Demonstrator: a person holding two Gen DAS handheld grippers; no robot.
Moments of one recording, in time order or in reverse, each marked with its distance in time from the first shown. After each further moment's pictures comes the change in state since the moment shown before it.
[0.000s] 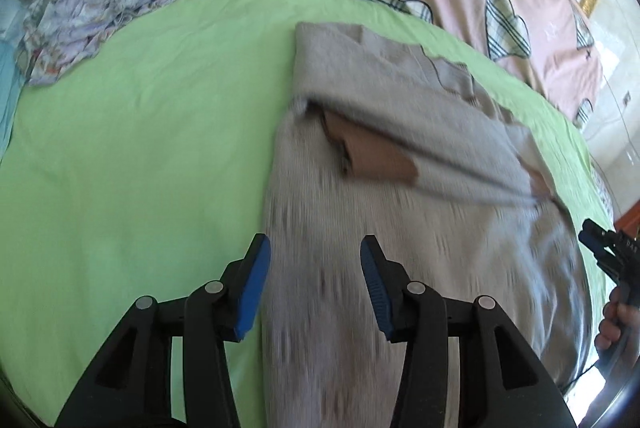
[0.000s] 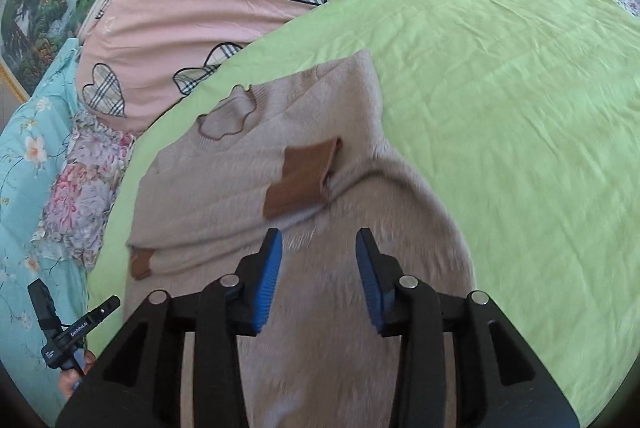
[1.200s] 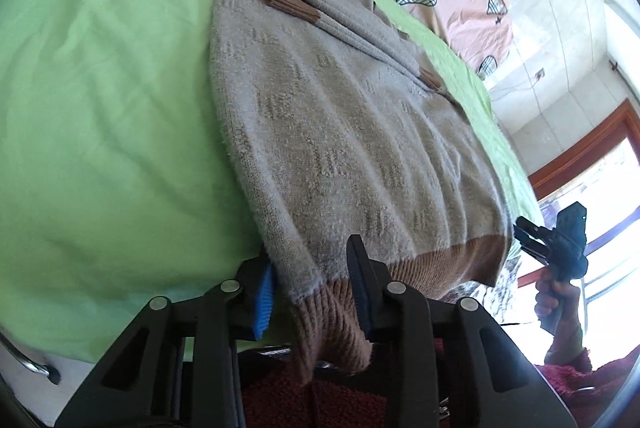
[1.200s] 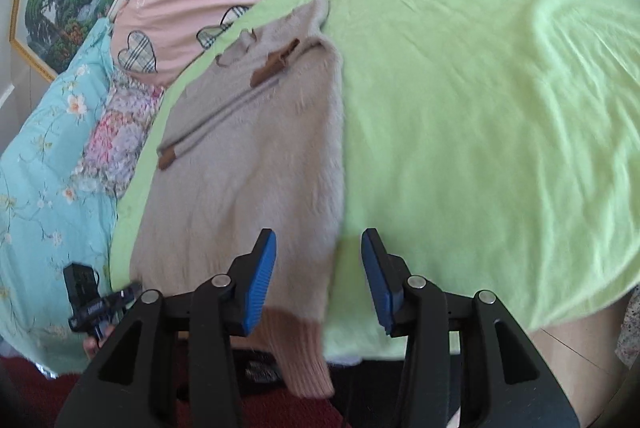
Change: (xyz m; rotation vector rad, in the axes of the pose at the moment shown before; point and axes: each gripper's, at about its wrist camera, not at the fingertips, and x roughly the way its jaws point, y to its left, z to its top) left arm -0.059 0.028 -0.144 0.020 0.150 -0.393; right arm -0.116 -0.083 -0.134 0.011 0.104 0.127
